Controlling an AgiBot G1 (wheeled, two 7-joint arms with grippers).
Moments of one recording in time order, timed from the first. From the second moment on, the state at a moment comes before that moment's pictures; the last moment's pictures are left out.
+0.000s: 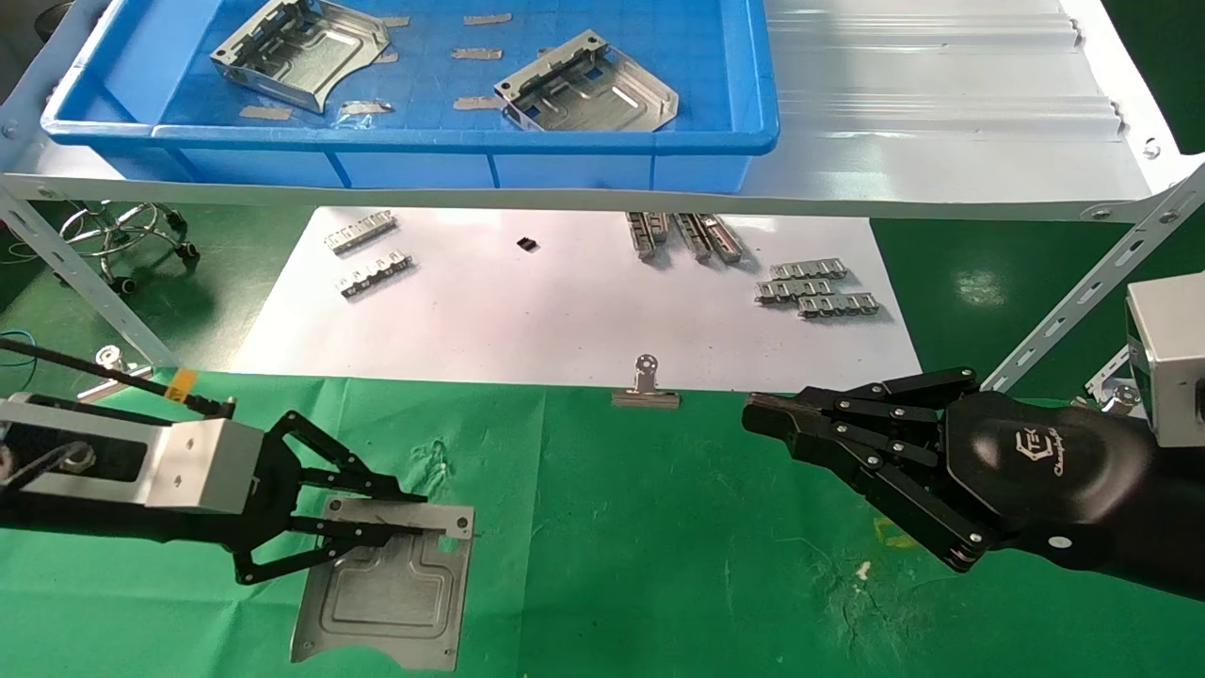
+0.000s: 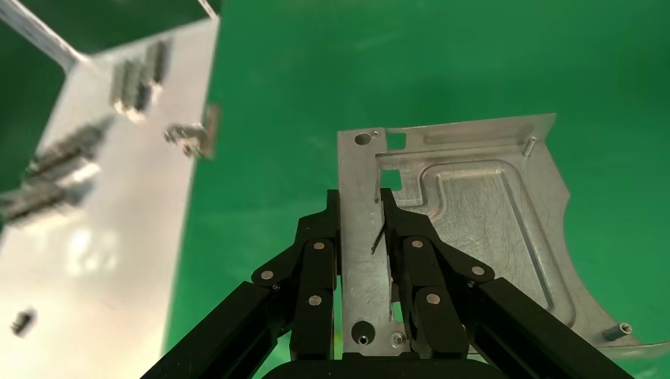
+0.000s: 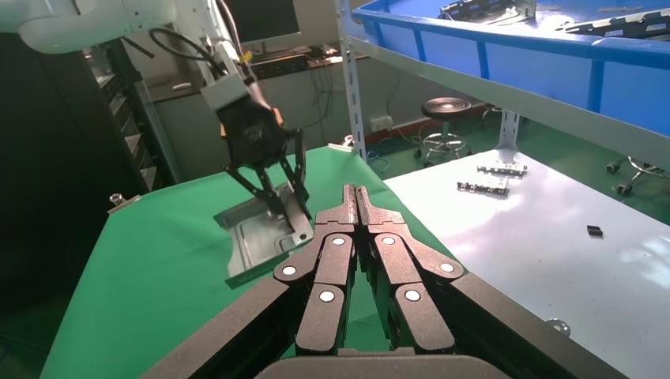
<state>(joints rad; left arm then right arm) -1.70 0.76 0.94 -0.65 1.06 1.58 0.44 1.04 -0.52 -0.40 1.18 -0.59 -1.36 0.09</state>
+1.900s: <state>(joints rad) -1.70 0.90 1.01 -0.28 1.01 1.59 0.61 1.04 -0.52 -0.40 1.18 -0.59 -1.36 0.09</state>
